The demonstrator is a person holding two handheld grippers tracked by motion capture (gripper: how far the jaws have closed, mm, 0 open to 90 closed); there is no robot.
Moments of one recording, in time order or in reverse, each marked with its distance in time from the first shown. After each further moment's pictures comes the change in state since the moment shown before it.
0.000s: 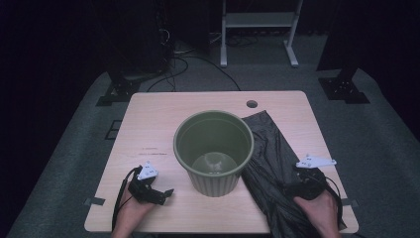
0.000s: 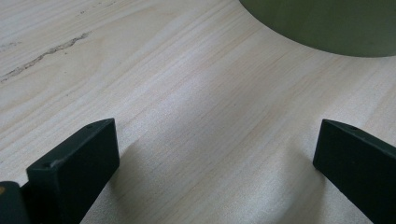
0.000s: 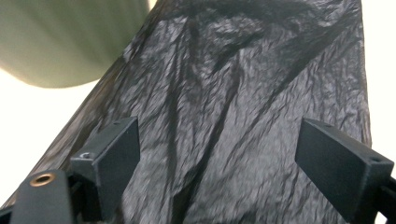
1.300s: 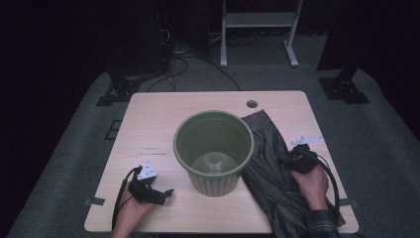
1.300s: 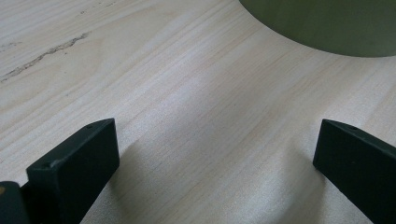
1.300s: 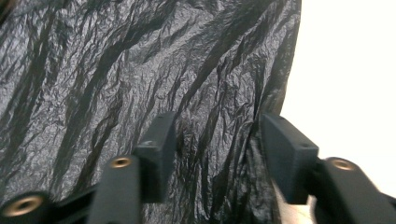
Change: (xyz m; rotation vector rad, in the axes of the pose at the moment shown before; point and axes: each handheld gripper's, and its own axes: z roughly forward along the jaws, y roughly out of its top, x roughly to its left) left arm 0.000 0.000 0.000 0.000 0.000 0.000; right arm -0.063 0.020 0.064 0.104 -0.091 0.087
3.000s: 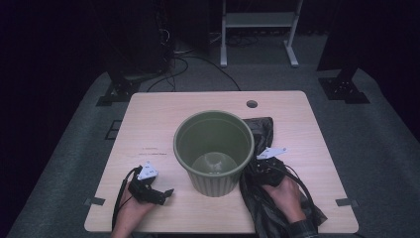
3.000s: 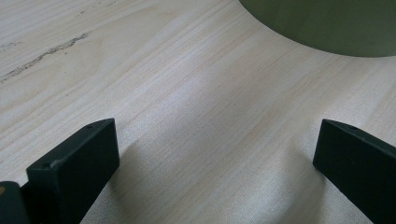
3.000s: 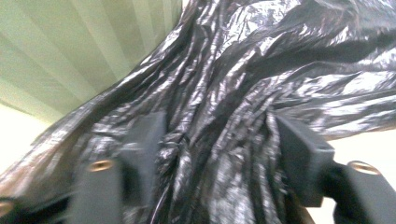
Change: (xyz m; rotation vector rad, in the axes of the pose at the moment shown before) left arm 0.000 0.000 0.000 0.000 0.000 0.000; right arm 0.101 0.008 0.020 -0.015 0.123 -0.184
